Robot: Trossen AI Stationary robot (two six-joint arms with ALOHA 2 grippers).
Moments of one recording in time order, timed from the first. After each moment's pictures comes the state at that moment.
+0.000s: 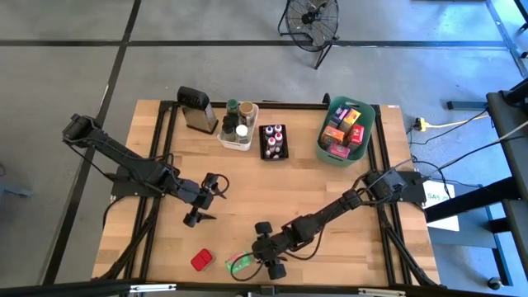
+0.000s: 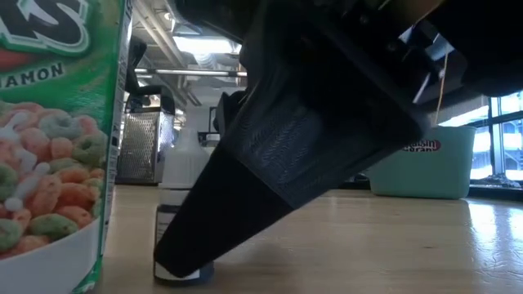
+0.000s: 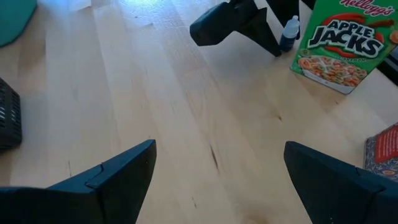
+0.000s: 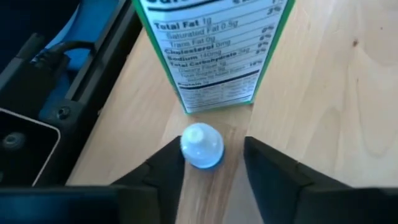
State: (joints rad) left arm -0.43 1.03 0.54 -0.22 -0.13 0.04; right arm 0.53 2.25 1.48 -0.07 0.00 0.25
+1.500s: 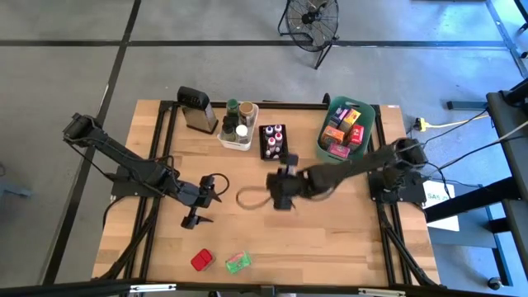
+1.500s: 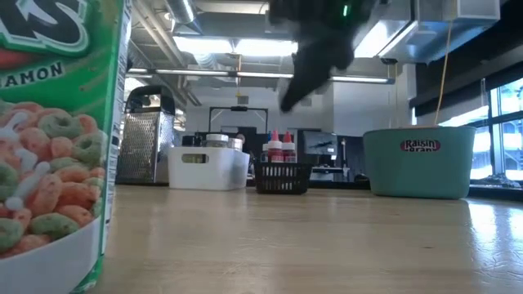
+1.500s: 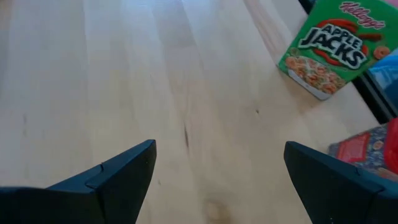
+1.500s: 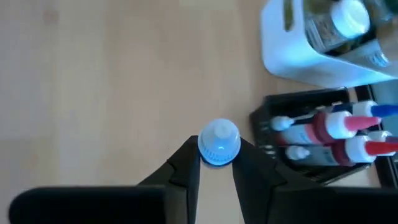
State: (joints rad) left arm -0.45 1.03 0.54 -0.27 -0.09 -0.20; right arm 0.28 1.82 1.40 -0.67 0.51 0.16
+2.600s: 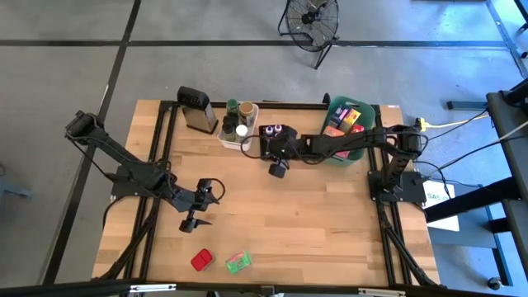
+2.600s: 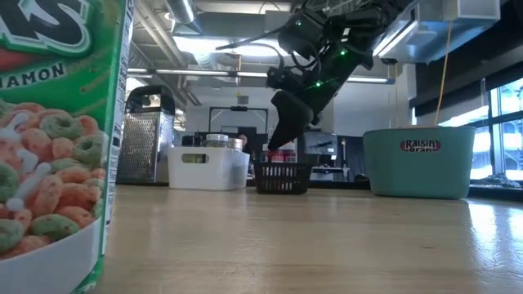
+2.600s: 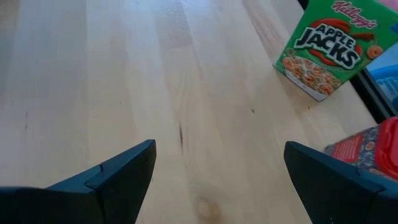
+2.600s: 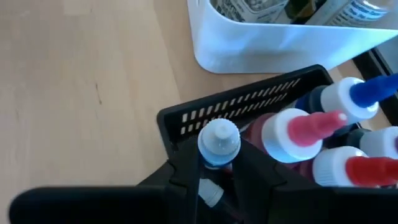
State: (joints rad) left arm -0.54 1.03 0.54 -0.27 -0.19 -0.27; right arm -0.12 1.81 1.13 -0.18 0.25 0.02
